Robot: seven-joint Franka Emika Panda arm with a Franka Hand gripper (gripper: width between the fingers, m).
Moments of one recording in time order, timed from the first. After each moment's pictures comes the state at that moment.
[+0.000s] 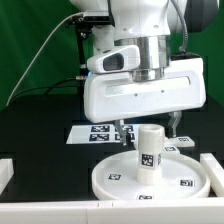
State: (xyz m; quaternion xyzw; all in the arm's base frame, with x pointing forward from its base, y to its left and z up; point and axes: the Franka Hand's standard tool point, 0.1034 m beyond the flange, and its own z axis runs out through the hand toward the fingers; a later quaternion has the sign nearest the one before) arm 0.557 0.037 0.075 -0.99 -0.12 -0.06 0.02
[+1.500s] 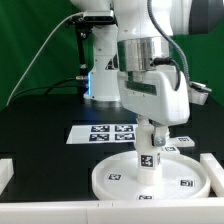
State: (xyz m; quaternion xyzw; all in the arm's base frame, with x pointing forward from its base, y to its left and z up) arm 0.558 0.044 0.073 -0.79 0.61 -0.03 0.07
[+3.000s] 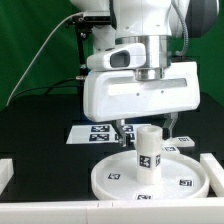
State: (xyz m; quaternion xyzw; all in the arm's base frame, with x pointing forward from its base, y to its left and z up) arm 0.563 0.032 0.075 -0.97 -0.22 -0.08 -0.02
